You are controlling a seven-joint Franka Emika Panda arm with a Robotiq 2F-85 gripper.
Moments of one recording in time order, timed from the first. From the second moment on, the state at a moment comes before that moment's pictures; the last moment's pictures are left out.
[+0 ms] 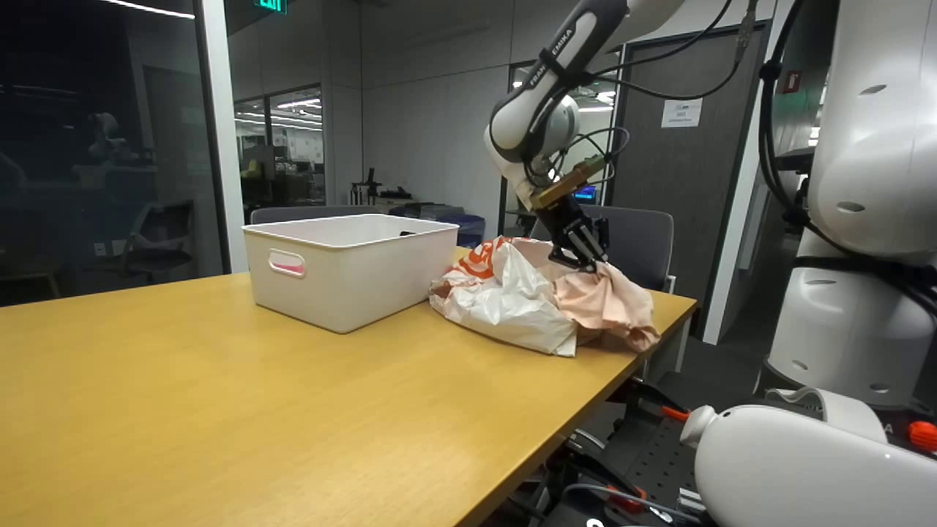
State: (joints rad) arm 0.00 0.08 -0.17 -2.30 -0.31 1.70 0.62
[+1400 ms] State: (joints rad) arm -0.03 0.00 -0.09 -2.50 -0.65 2.43 0.86
